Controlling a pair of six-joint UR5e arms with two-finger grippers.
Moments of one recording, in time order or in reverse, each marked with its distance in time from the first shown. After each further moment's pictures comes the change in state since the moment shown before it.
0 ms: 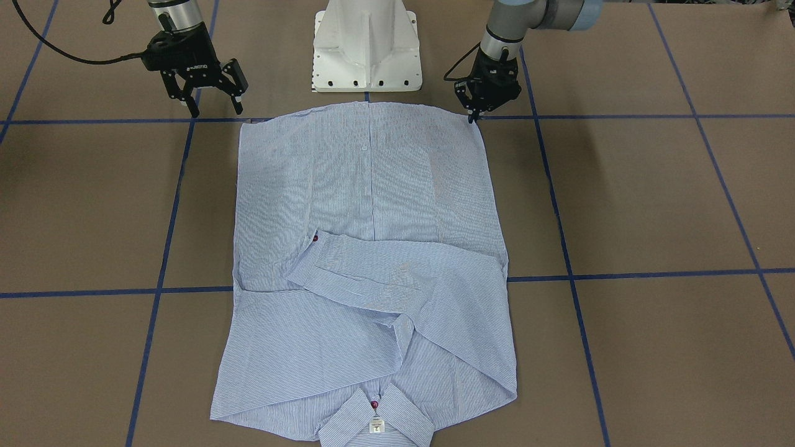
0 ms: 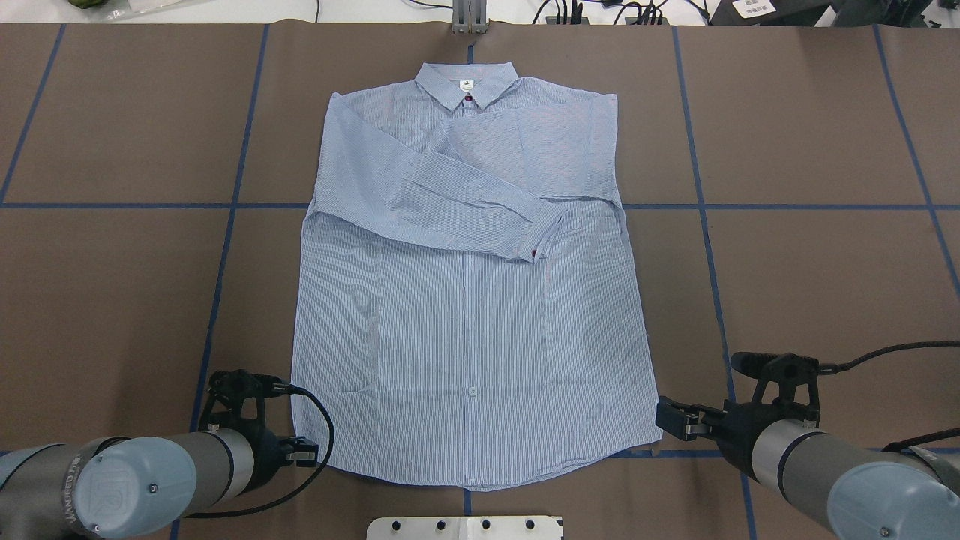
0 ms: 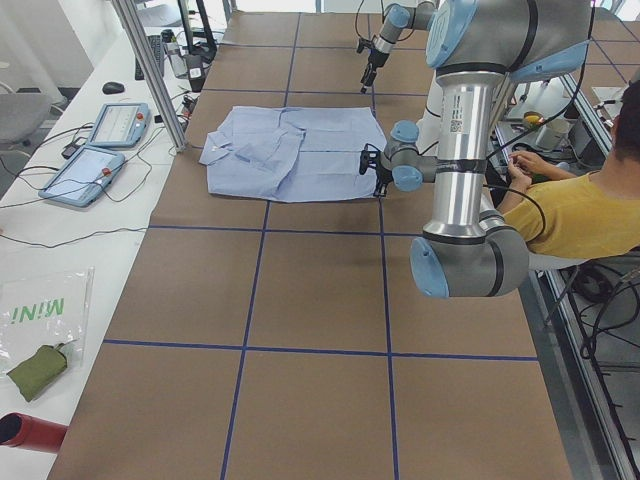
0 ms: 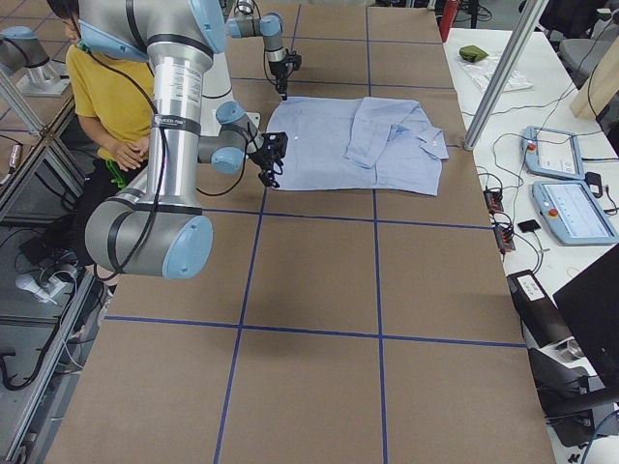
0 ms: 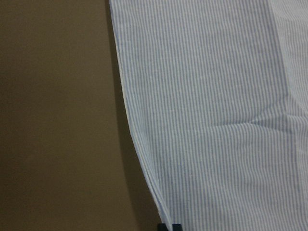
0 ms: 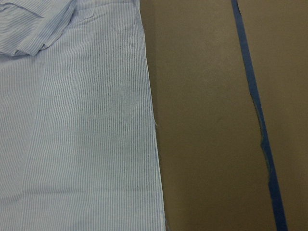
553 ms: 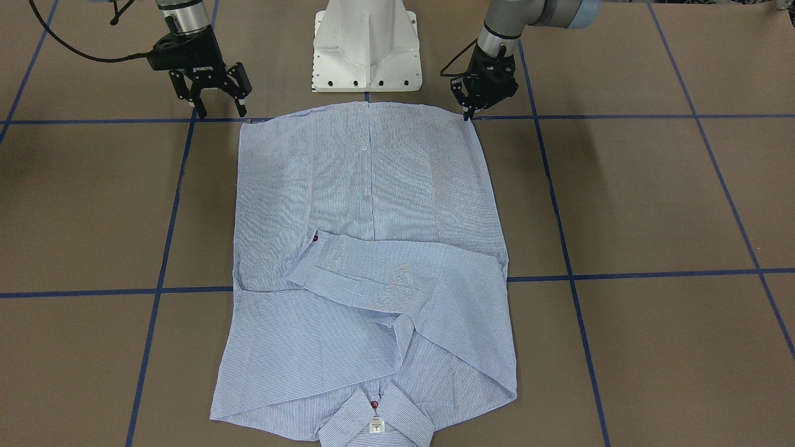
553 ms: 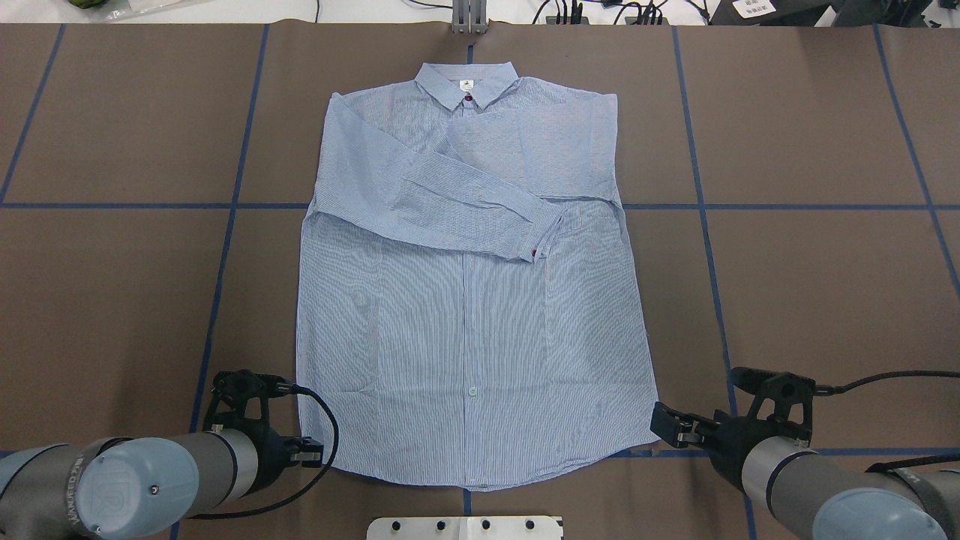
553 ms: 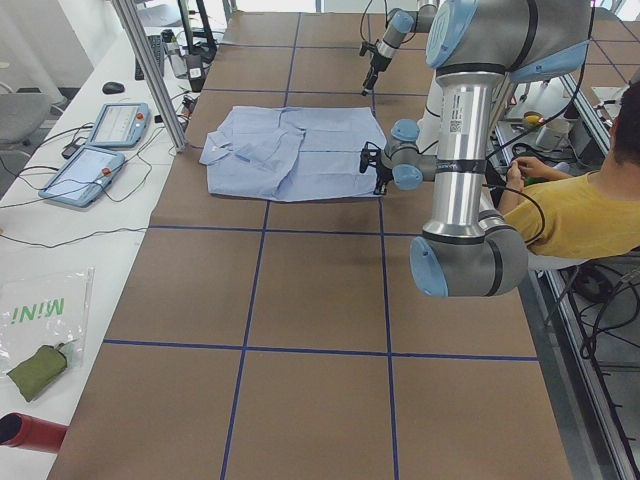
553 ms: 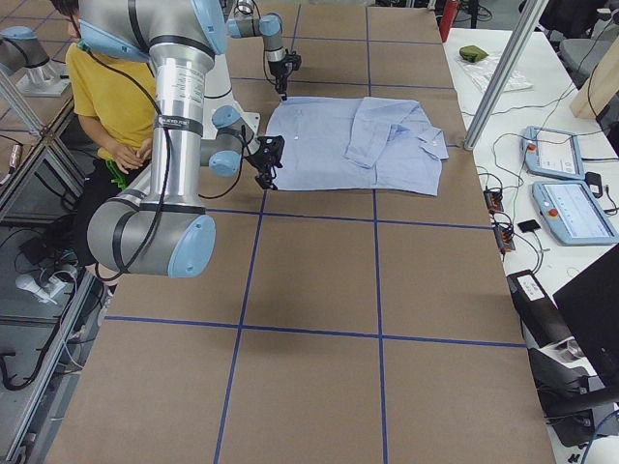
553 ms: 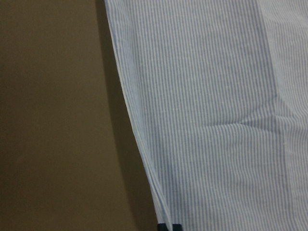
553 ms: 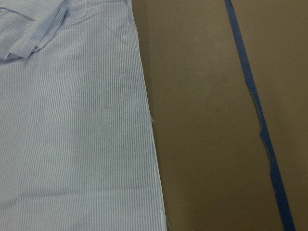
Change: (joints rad) left arm 0.002 -0.010 -0.001 -0.009 0.002 -0.004; right arm -0.054 0.005 -0.045 0.041 -0.075 0.113
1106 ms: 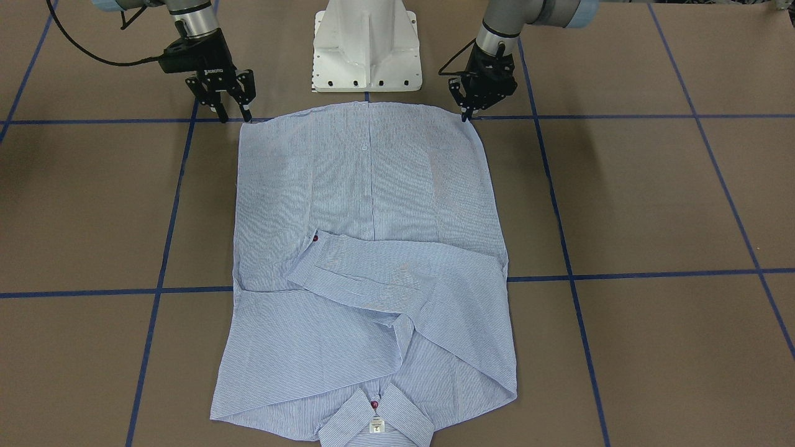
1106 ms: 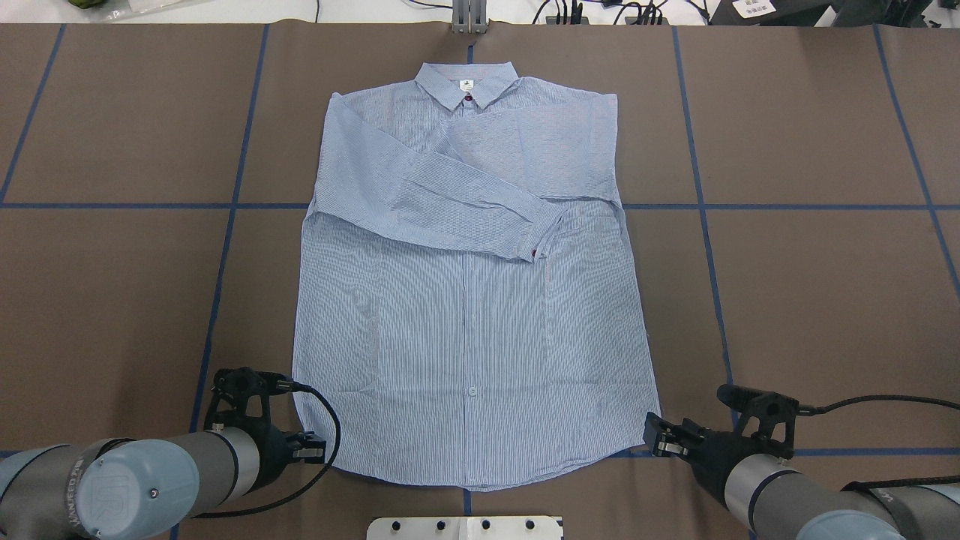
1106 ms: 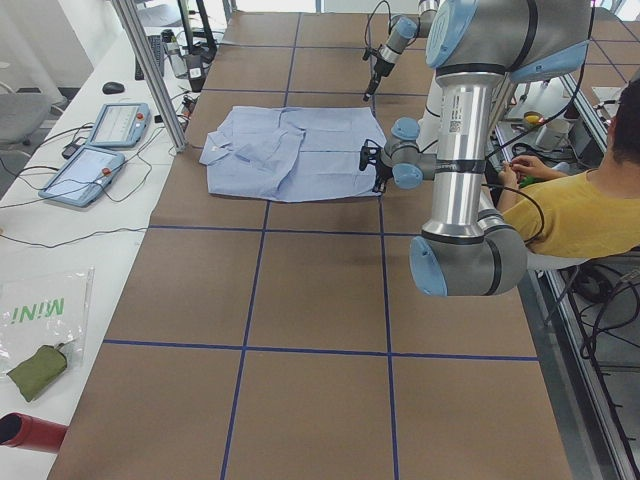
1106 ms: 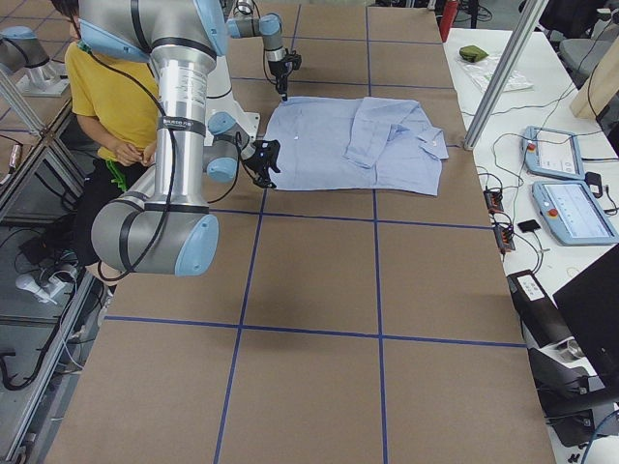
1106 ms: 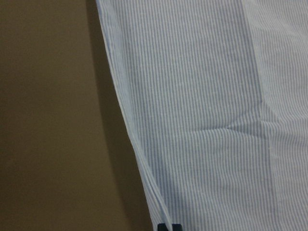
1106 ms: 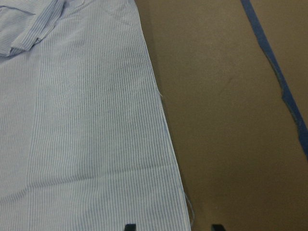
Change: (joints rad) left arm 0.002 -0.002 -0.003 -0.004 0.030 -0.002; right arm -0.046 0.038 -0.070 0.055 -0.056 0.054
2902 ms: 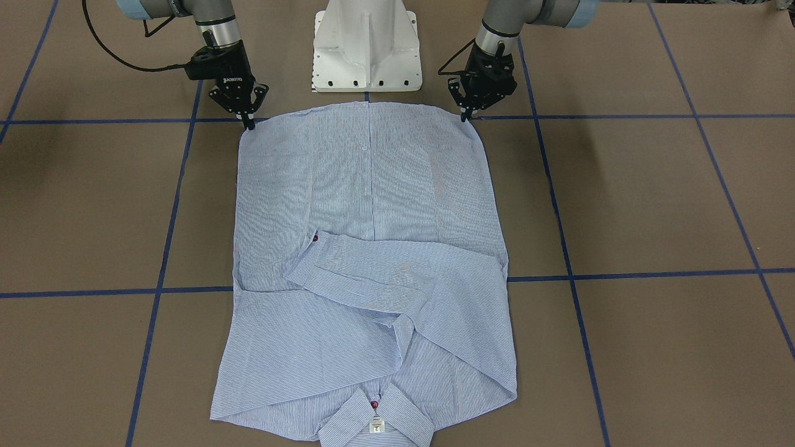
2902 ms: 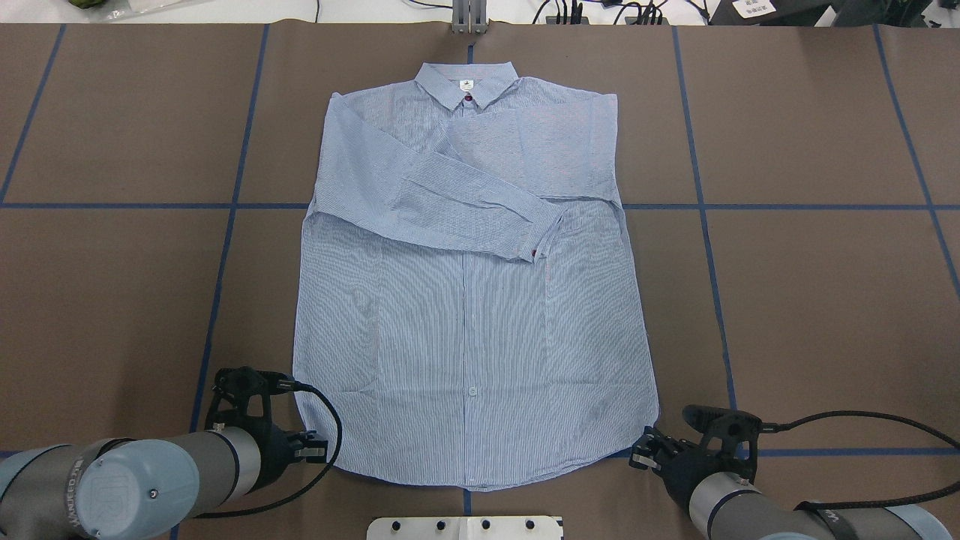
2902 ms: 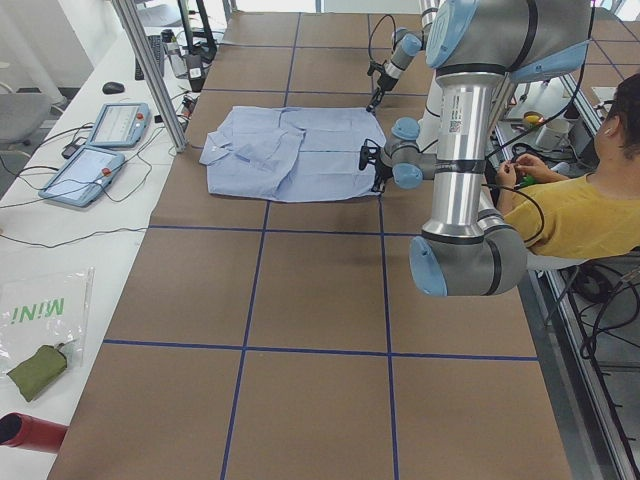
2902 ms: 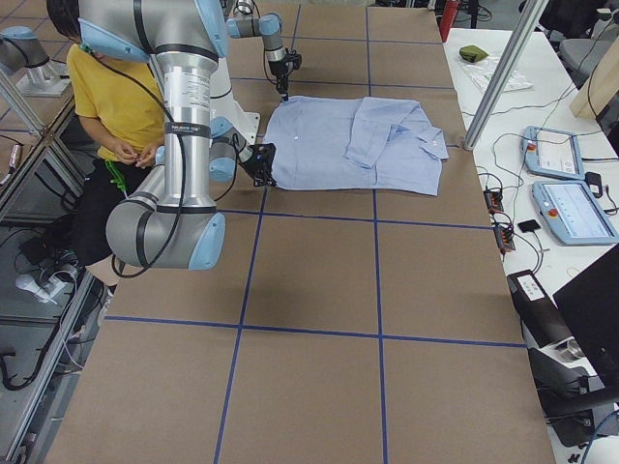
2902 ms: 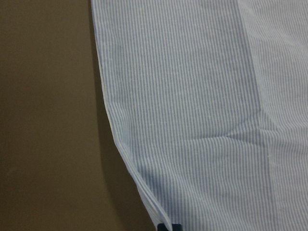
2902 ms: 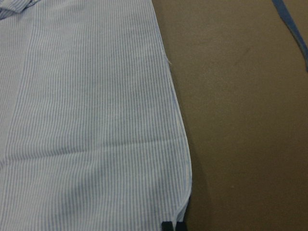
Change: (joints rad) left arm 0.000 -0.004 -0.011 0.000 0.000 0.002; right arm -0.043 0.077 -0.063 -0.091 -0.050 0.000
